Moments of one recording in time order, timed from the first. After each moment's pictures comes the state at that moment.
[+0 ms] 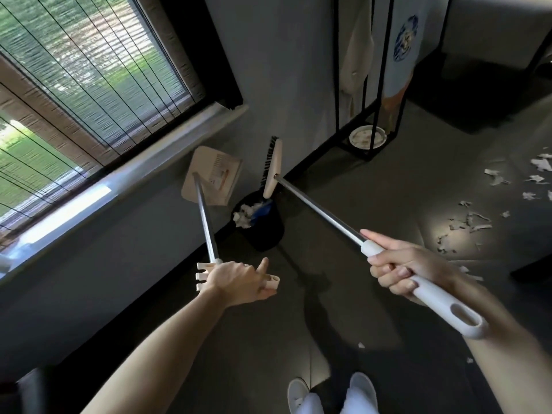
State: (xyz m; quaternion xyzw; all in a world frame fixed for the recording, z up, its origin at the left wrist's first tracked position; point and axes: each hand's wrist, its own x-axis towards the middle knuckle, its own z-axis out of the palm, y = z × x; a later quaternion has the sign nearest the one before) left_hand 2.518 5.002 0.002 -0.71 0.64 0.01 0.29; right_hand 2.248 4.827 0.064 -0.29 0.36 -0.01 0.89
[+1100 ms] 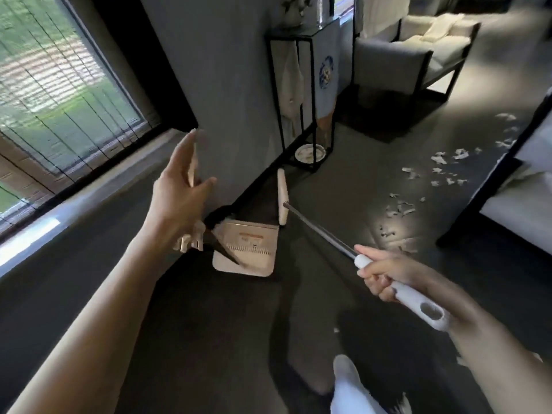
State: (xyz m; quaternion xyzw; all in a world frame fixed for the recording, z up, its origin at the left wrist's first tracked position) left_hand 2.496 5.027 0.181 -0.75 0.49 0.08 -0.44; right_hand 2.176 4.951 0.063 -0.34 0.49 -0.09 0.80
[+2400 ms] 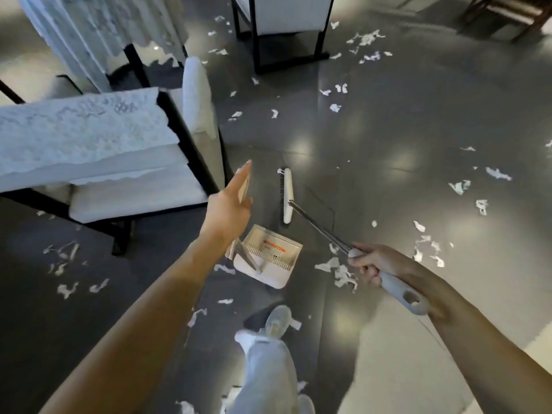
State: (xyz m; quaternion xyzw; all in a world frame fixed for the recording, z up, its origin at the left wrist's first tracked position) left_hand 1.487 4.986 0.025 -0.39 0.83 0.39 -0.12; right_hand 1.329 5.230 -0.001 0.06 0.65 -0.46 0.60
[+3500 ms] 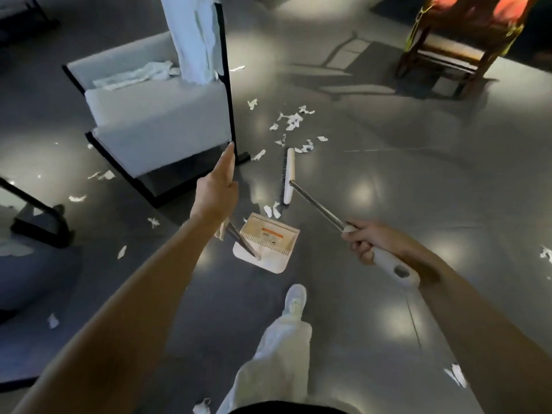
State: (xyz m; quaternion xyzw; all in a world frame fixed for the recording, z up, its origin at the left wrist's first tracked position) left_hand 0.359 4.531 0.038 -0.30 0.87 0.36 -0.15; right_hand 0.267 4.817 0.043 0.07 0.64 -0.56 0.52
